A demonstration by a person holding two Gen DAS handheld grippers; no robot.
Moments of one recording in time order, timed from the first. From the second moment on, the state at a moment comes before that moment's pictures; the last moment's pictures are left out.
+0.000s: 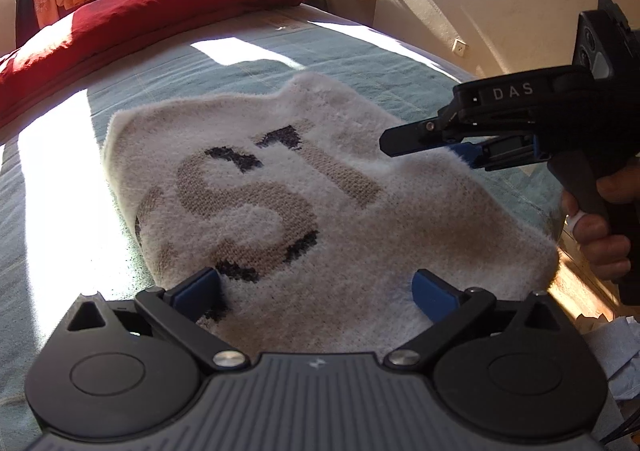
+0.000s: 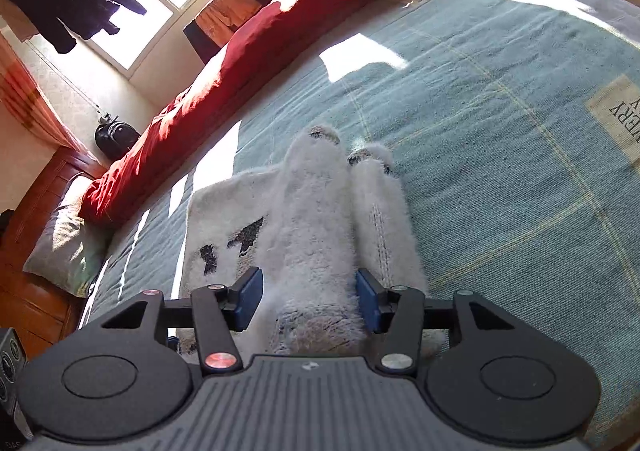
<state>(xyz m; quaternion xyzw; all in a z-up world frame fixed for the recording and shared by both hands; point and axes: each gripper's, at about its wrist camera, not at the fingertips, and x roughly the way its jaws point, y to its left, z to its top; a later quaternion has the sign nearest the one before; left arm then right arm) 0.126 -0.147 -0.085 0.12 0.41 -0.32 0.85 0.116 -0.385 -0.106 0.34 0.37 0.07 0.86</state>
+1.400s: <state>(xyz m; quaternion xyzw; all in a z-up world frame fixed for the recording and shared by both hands) 0.125 -0.152 -0.085 0.14 0.41 -0.37 0.82 0.088 -0.338 -0.073 0.11 0.37 0.08 0.92</state>
